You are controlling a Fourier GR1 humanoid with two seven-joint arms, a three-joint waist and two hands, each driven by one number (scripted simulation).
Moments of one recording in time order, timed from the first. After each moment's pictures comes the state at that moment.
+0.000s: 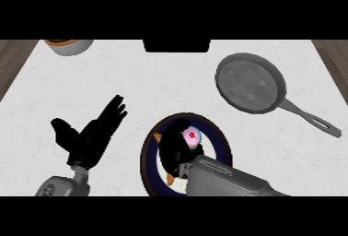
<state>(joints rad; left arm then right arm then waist) -0.10 0.22 -0.24 -1.52 0.35 0.06 0.18 -0.76 -0.09 1.13 -1.14 1.39 0.62 0.34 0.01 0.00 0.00</state>
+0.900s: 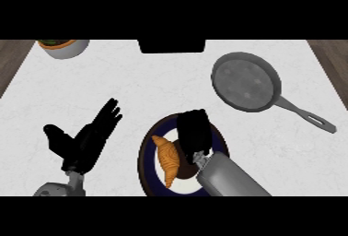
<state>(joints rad) -0.06 0.21 -0.21 -1.55 0.34 0.05 0.18 -0.51 -0.01 0.66 -1.24 1.20 0.21 0.70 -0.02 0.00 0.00</state>
